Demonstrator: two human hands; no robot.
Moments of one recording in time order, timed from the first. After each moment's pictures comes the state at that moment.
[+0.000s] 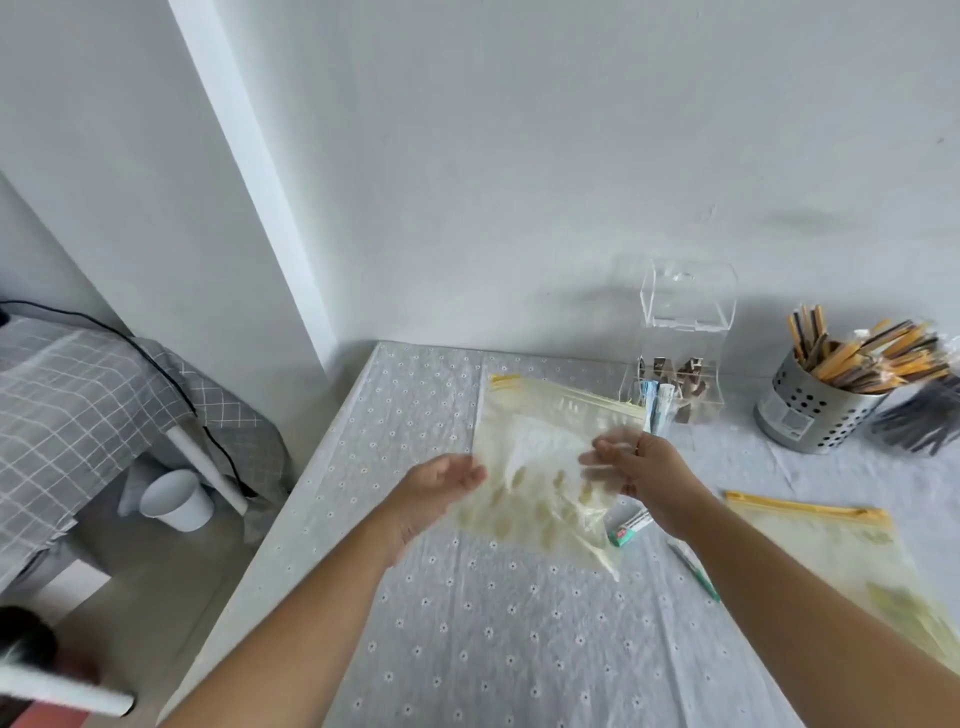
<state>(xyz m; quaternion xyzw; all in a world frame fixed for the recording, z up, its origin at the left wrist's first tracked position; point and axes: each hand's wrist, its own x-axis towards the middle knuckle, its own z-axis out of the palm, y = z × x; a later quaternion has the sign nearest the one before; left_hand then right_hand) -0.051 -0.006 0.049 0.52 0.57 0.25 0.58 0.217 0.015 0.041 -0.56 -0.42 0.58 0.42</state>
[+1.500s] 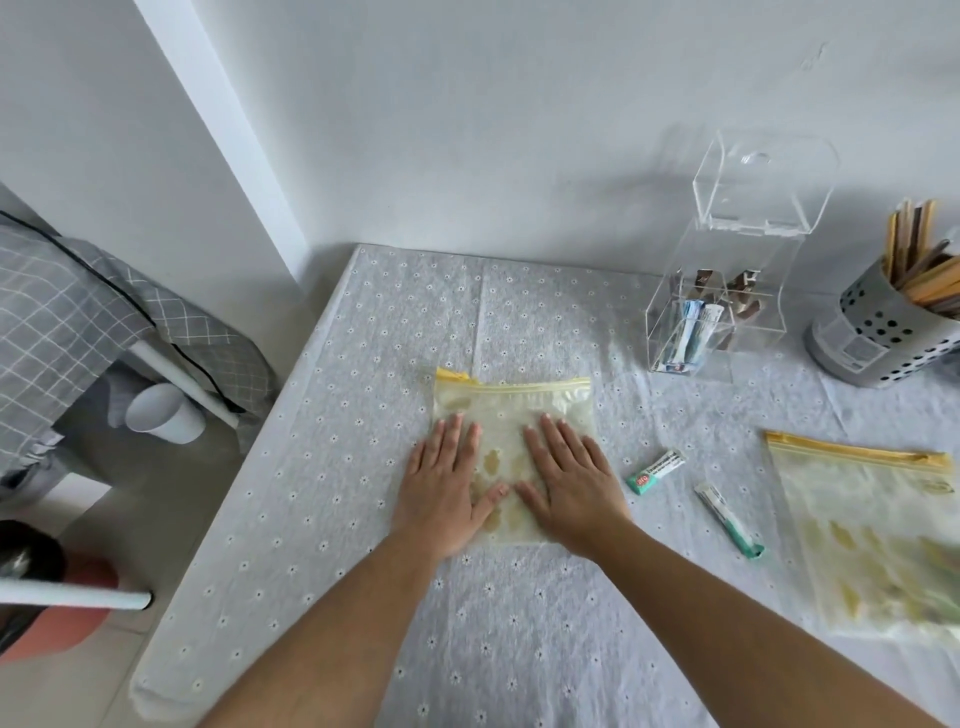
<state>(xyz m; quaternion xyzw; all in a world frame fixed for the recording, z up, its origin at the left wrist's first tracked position) -0.036 0.001 -0.094 0.77 0.62 -0.07 0.13 0.150 -0.001 -0.093 -0.60 -0.78 0.16 -0.02</state>
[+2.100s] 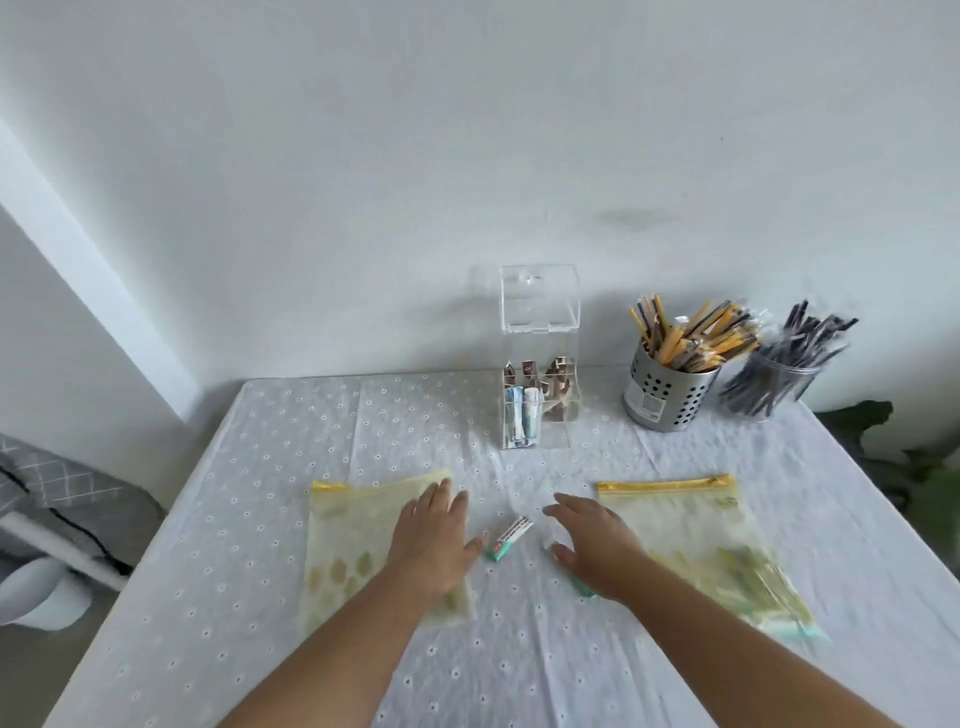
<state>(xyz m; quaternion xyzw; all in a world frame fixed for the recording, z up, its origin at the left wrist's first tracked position) 0.105 0.013 -0.008 0.82 0.55 -0.10 0.13 0.309 -0.036 -0.014 -0.68 -0.71 0.20 -0.01</state>
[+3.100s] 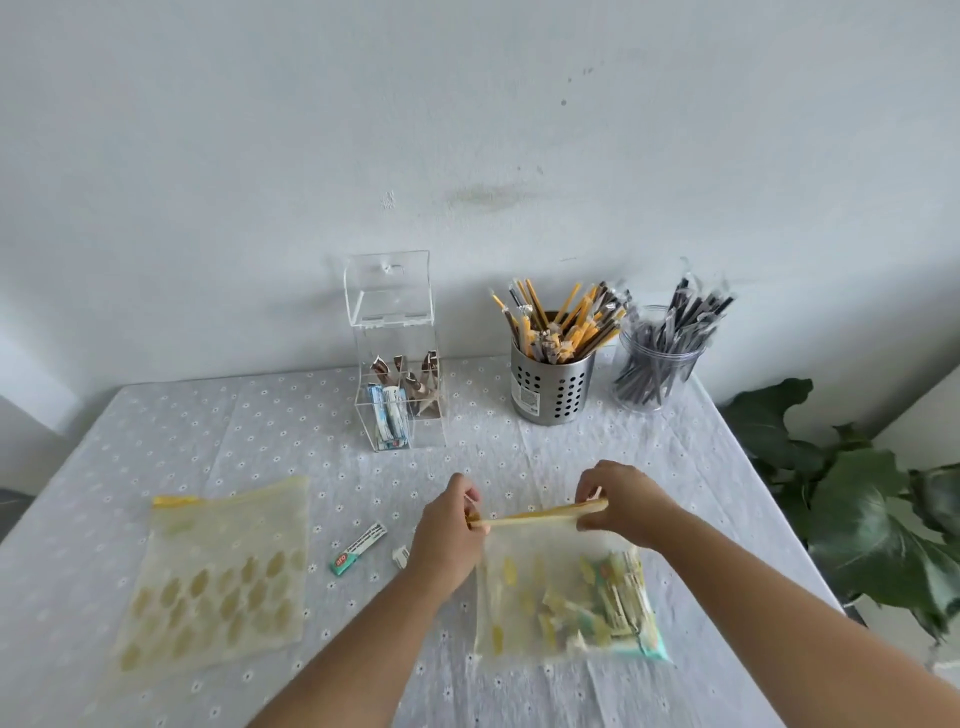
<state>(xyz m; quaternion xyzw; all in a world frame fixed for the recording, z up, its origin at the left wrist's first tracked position) 0.313 -0.018 -0.025 0.71 0.60 0.17 0.34 0.543 -0.039 -0.016 -0.71 -0.65 0.26 0.06</state>
